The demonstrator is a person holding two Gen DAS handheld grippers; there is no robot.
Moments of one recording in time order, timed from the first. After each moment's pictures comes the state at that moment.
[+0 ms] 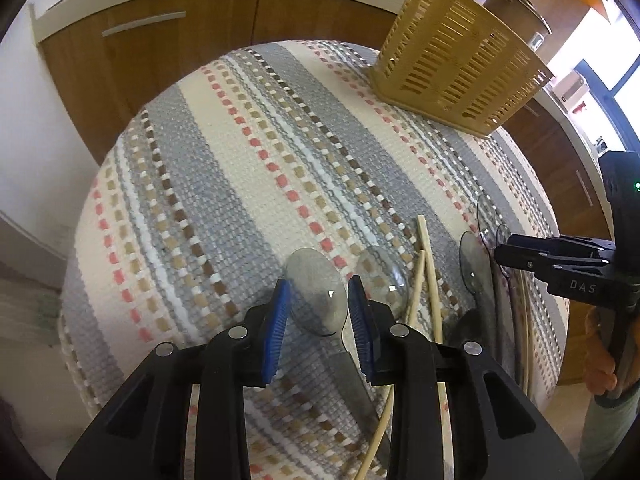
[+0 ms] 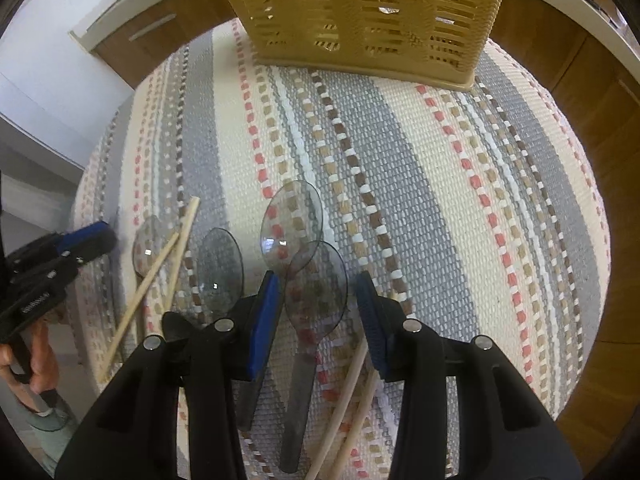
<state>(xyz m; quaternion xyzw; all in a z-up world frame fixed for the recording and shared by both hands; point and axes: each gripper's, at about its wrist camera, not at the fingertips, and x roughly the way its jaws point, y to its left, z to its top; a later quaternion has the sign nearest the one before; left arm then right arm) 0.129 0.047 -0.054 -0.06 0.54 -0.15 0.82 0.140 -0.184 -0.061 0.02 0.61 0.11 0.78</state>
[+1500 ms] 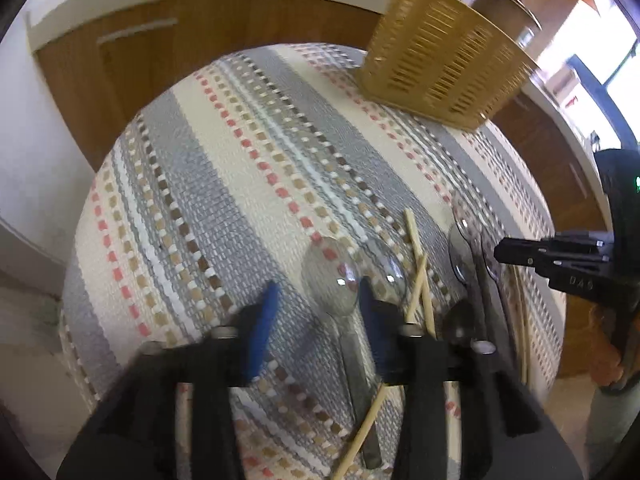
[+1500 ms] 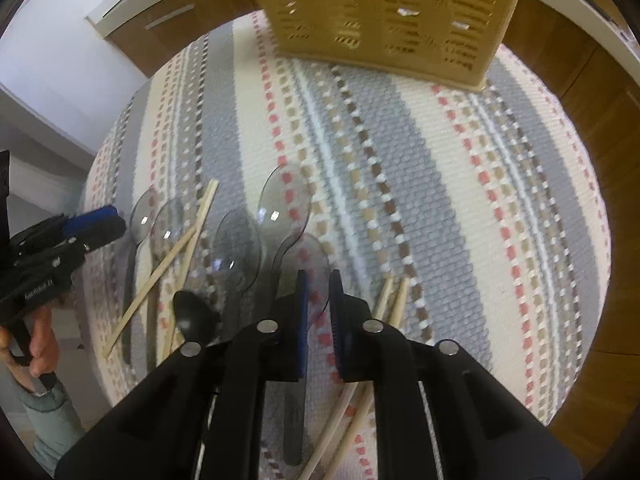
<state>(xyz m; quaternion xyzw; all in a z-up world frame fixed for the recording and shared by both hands) 0.112 0.046 -0.043 -0.03 0.53 -0.17 0.83 0.123 -0.183 -0.060 0.01 0.61 0.14 0.78</state>
